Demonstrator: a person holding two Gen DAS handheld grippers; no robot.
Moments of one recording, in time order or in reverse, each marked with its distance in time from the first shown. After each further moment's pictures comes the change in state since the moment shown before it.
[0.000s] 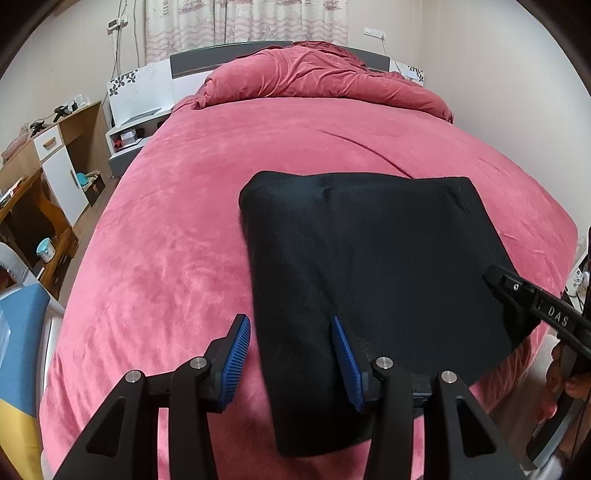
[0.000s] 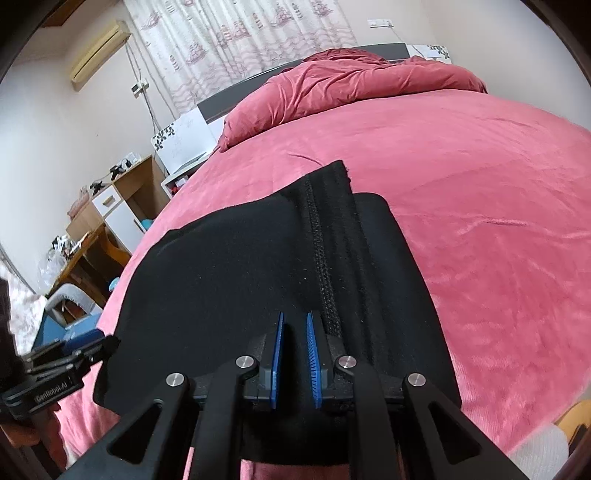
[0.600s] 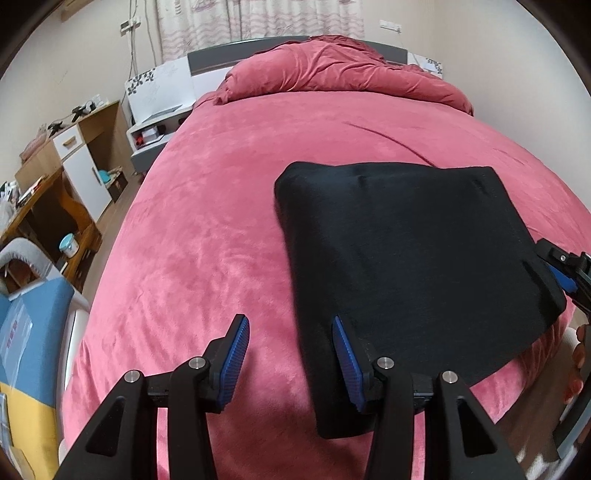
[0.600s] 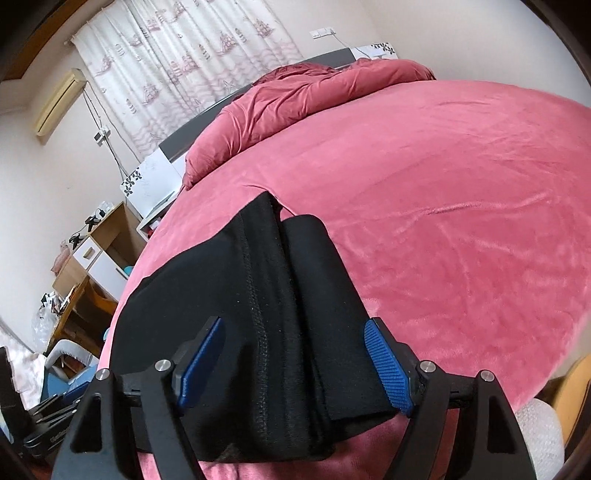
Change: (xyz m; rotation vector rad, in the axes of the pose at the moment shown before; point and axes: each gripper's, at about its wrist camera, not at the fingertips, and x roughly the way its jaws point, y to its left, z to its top) left arm -0.002 0.017 -0.006 -0.009 0.031 0.104; right arm -0.020 -0.035 0.000 0.180 -0.082 -0.068
